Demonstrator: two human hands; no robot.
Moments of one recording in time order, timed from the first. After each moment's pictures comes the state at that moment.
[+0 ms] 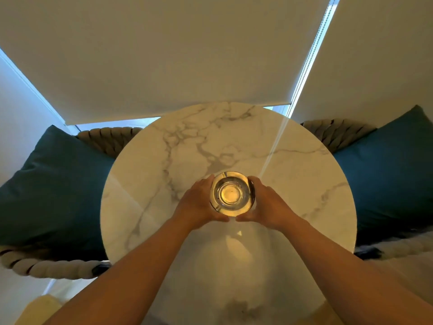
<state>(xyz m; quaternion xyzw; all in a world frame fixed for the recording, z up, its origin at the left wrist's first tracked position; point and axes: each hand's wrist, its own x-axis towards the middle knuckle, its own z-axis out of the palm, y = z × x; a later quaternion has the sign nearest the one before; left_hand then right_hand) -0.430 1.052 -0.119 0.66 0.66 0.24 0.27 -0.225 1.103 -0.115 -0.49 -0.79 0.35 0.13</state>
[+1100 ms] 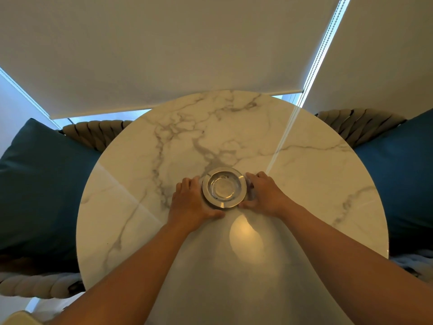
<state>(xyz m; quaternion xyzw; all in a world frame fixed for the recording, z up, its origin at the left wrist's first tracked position) -0.441 1.104 -0.213 0.58 0.78 0.18 0.17 -0.238 1.194 -0.208 -0.50 -0.80 0.32 0.05</state>
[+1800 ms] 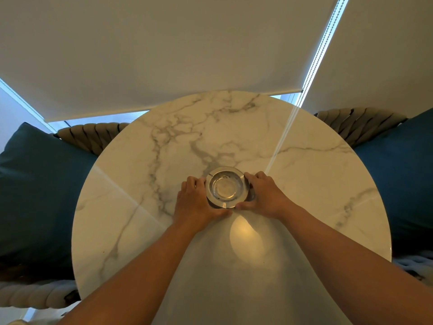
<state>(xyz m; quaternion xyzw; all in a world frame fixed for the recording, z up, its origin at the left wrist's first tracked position) -0.432 1.122 -0.213 0.59 0.77 0.19 0.15 -0.240 1.202 -0.204 -0.50 -0.81 0.30 0.05</state>
